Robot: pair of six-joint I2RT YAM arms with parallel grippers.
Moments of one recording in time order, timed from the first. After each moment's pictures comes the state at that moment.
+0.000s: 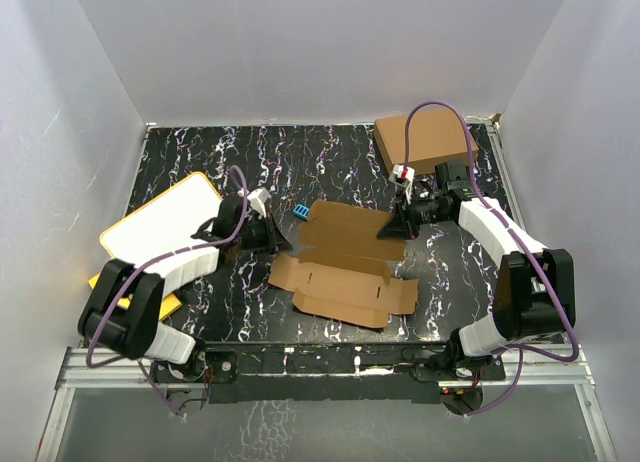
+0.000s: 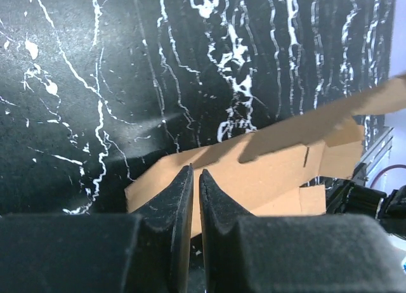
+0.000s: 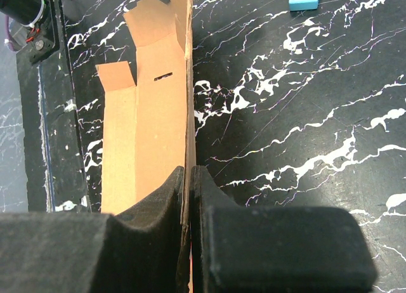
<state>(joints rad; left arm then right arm) -0.41 1.39 0.63 0.05 0.43 -0.59 0.08 1.48 1.00 -0.61 -1.10 -0.63</state>
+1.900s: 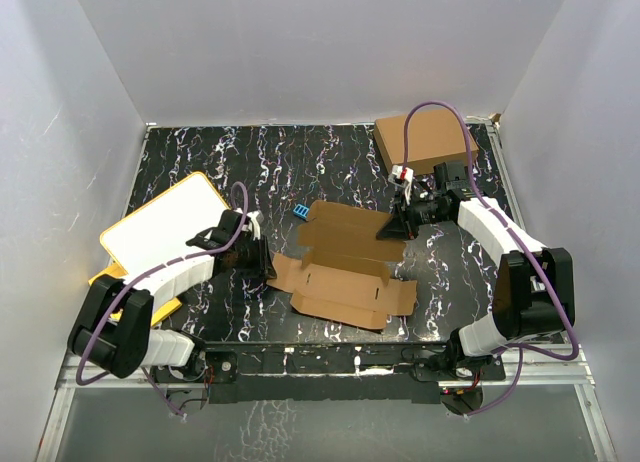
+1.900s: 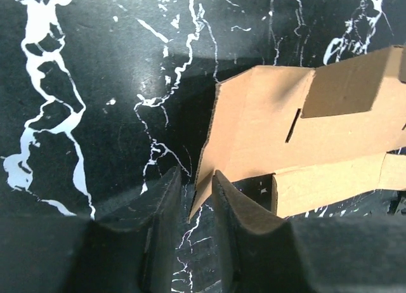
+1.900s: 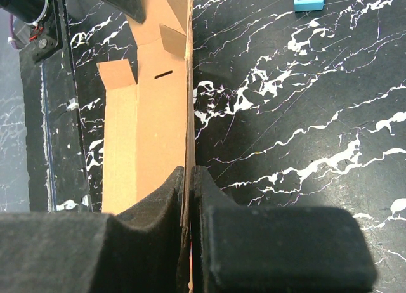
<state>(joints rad) -0.44 1.33 0.62 -0.34 0.27 -0.47 0.08 1.49 1.00 -0.61 -1.11 -0.63</state>
